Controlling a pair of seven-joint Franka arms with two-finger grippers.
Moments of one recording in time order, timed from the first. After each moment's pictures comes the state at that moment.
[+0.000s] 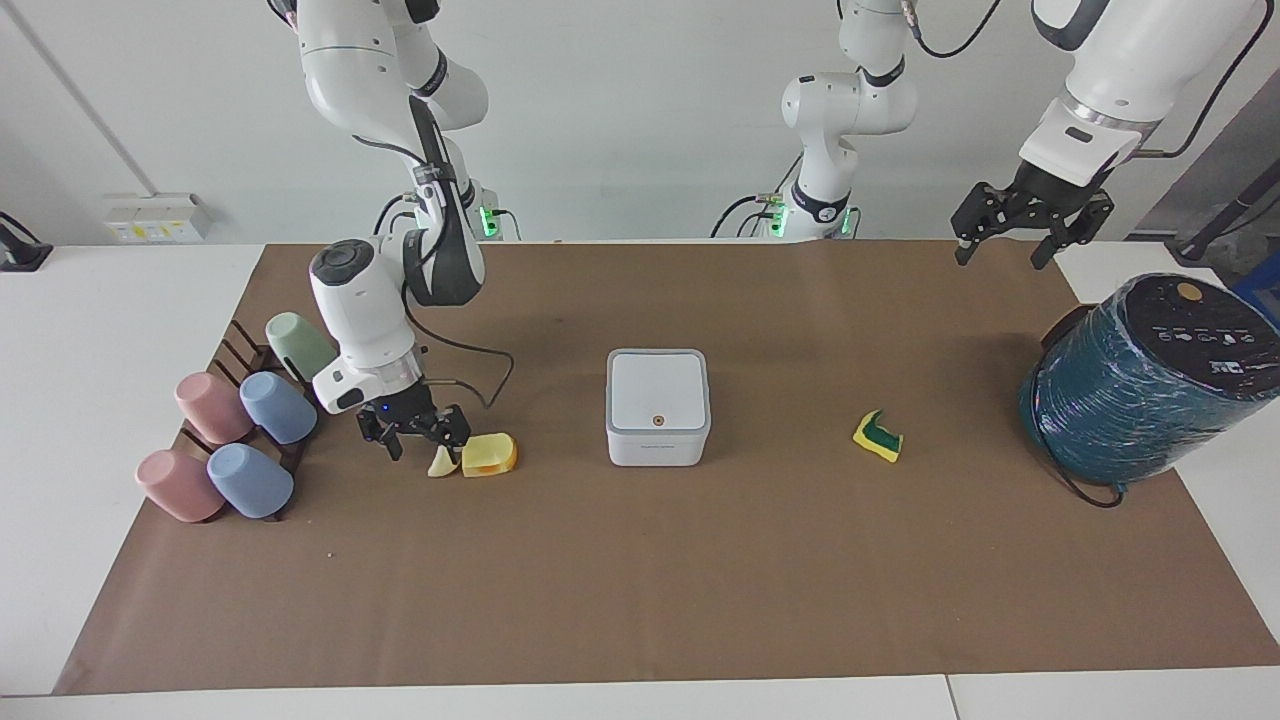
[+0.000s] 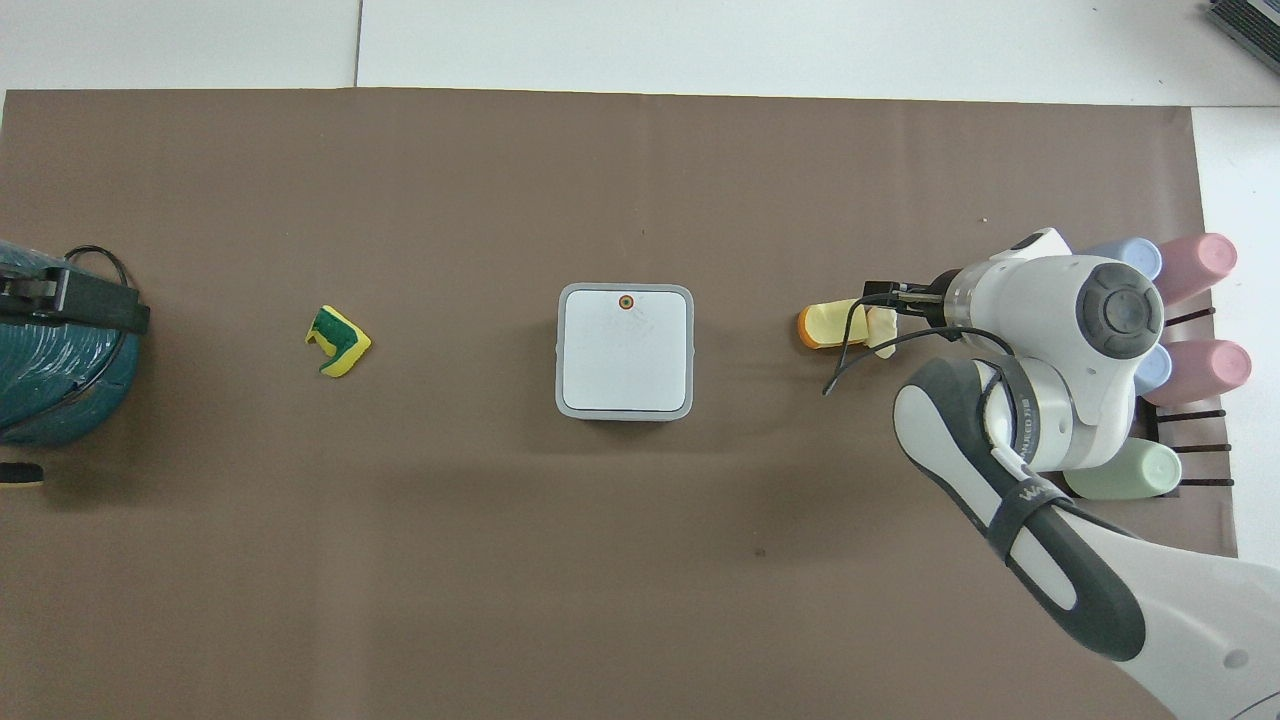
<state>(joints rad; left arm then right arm) -0.11 -0.02 0.05 -1.54 -0.02 1.56 0.09 0.16 0.27 -0.06 -2.09 0.11 2.61 0.20</state>
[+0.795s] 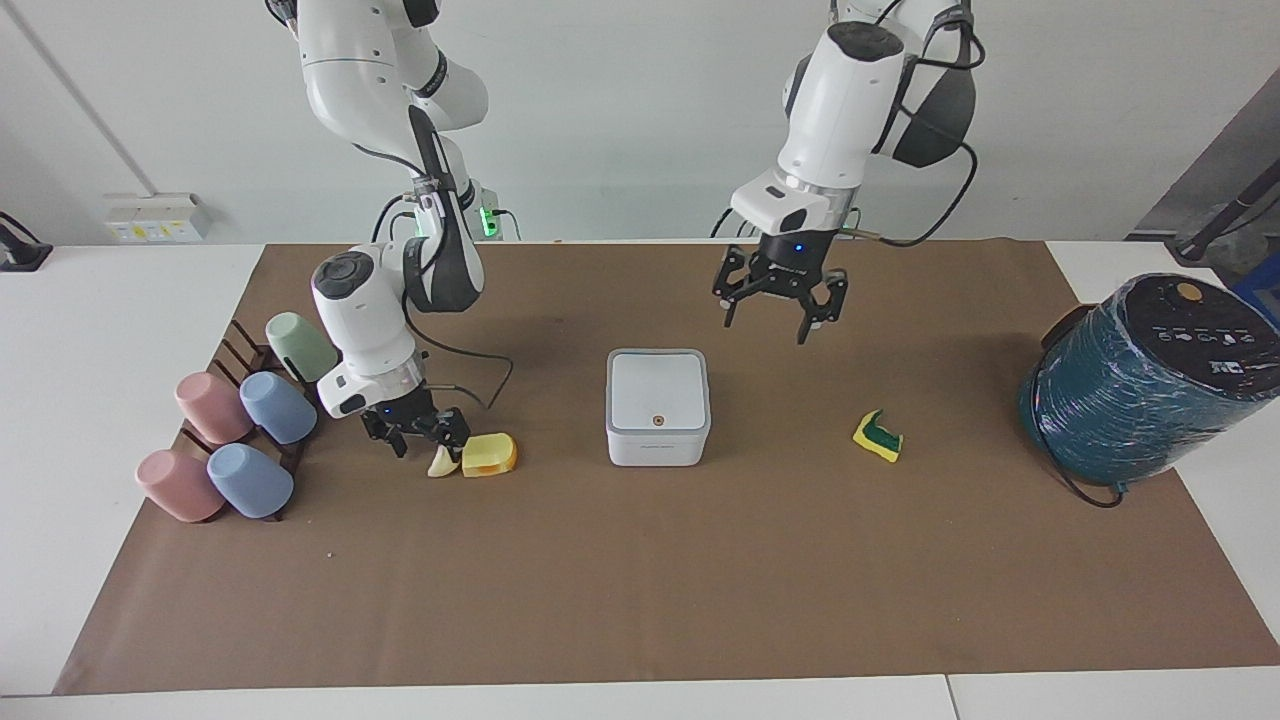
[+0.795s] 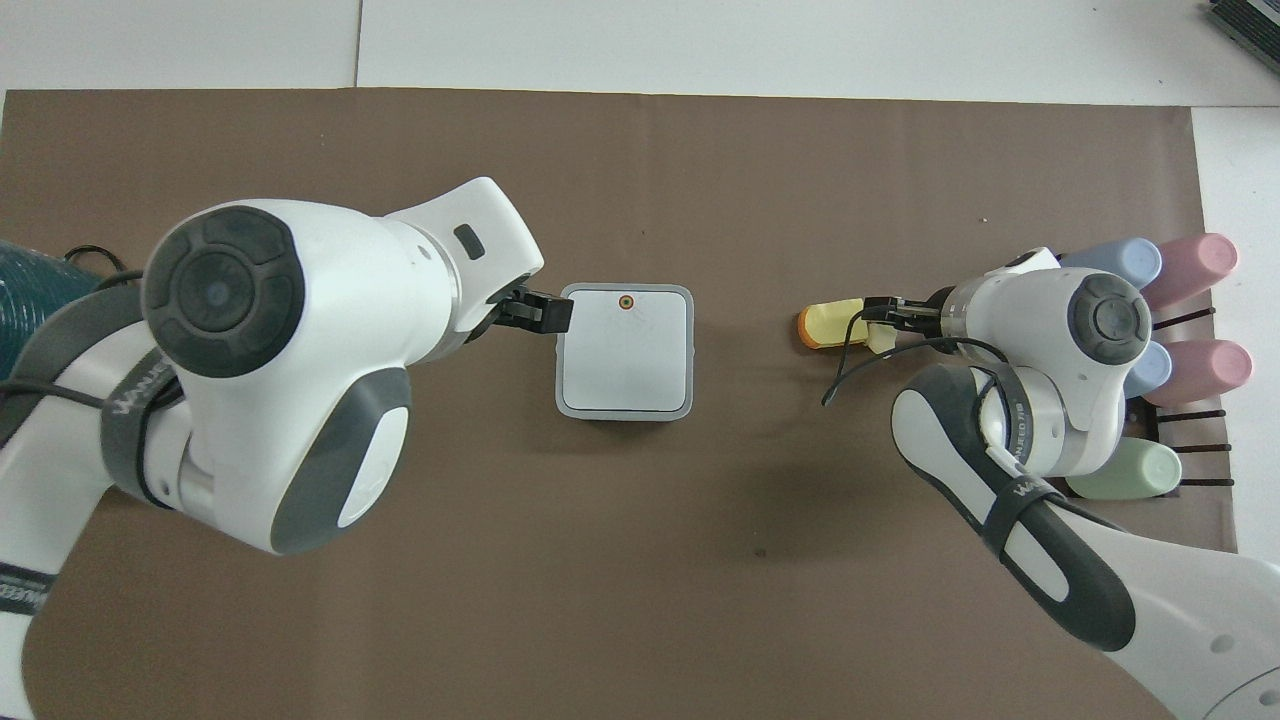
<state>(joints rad) -0.53 0.10 0.01 -1.77 -0.06 2.17 -0.18 0.15 0.28 -0.06 -2.12 0.12 2.61 0.20</state>
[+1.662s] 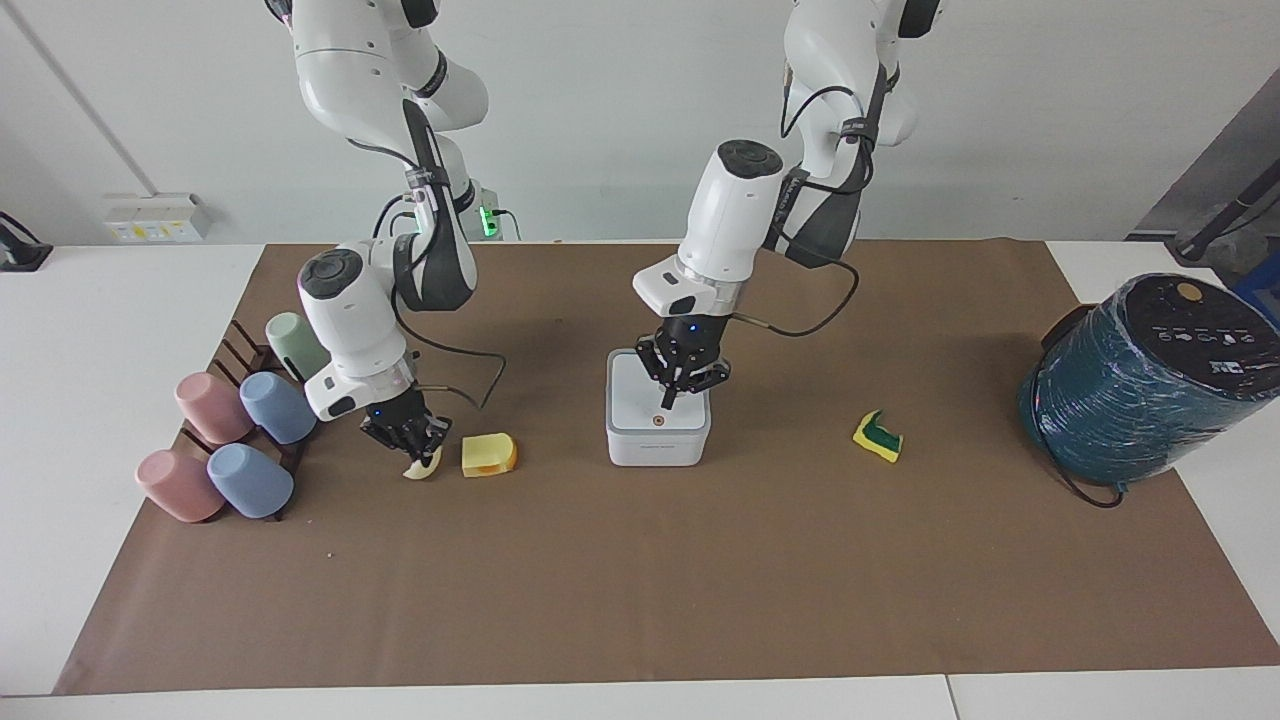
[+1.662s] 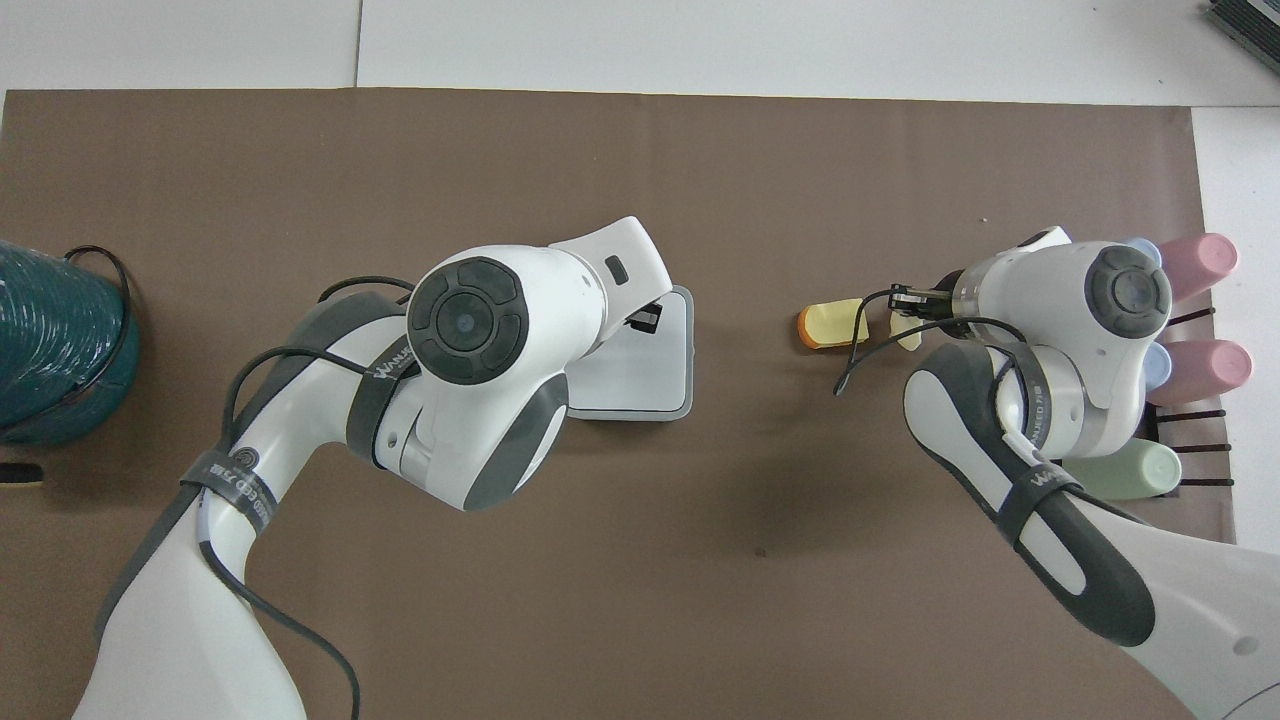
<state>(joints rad) -0.64 0.30 0.01 -1.75 -0.07 2.41 -0.20 0.13 0.28 -0.07 -2.00 0.07 2.46 0.20</state>
